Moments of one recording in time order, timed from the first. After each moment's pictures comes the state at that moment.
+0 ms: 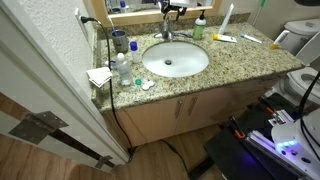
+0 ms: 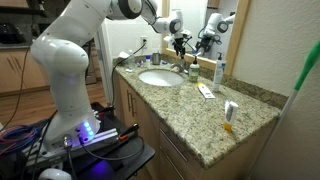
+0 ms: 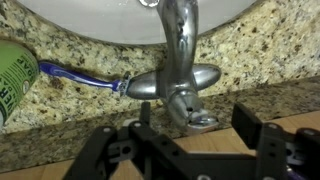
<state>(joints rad) 0.13 0.77 -0.04 -1.21 0.03 2.30 0.47</state>
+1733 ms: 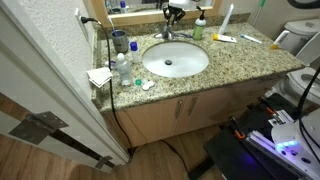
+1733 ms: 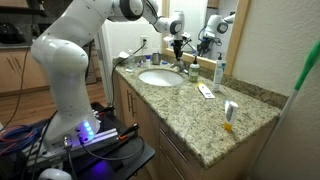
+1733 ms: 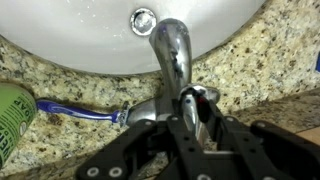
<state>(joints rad) 0.12 0.79 -0.03 -1.18 0.13 2.21 0.49</state>
